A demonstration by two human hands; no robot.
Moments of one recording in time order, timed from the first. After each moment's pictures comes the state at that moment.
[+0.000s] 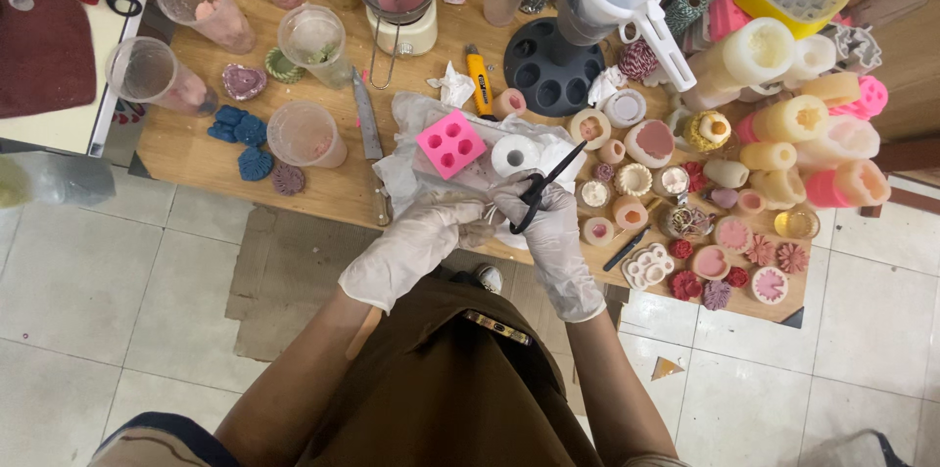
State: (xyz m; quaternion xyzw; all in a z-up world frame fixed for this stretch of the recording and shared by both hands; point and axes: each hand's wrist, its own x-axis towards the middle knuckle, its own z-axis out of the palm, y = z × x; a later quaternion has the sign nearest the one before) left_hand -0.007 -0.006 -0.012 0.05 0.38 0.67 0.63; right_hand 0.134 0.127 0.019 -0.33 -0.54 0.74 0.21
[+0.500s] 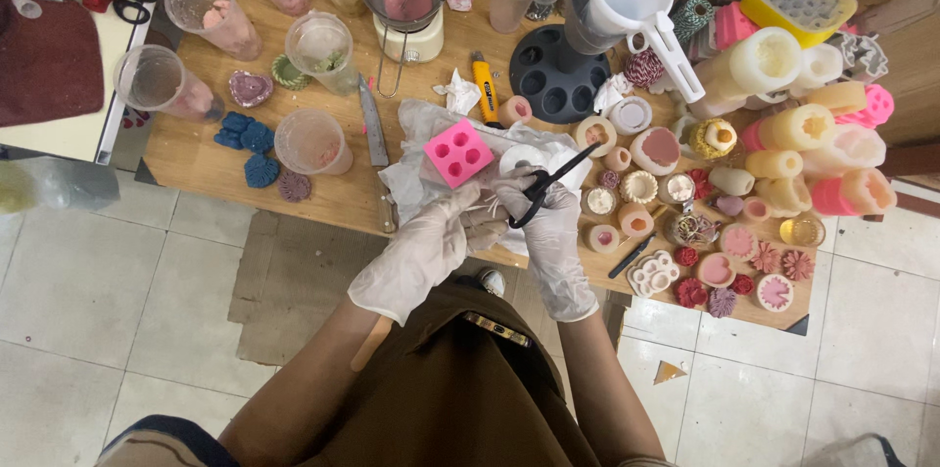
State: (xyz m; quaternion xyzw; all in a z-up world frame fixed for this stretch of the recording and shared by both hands) left_hand -0.007 0.007 -0.013 -0.17 0.32 0.70 0.61; right_hand 0.113 0.124 0.016 -0.35 -0.52 0.73 0.27
